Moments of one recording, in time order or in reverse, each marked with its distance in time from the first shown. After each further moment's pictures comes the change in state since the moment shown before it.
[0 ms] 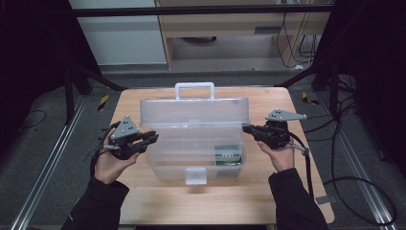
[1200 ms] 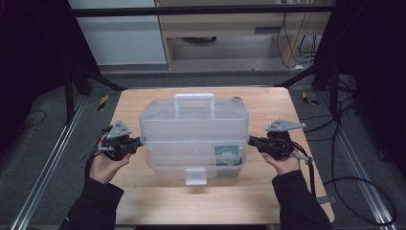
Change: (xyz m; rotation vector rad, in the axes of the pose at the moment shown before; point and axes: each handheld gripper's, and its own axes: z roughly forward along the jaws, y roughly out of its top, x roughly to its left) left arm 0.024 -0.036 0.009 0.100 0.056 -0.087; right arm 0.006 -0.023 -0.011 0.141 -0.028 -0.040
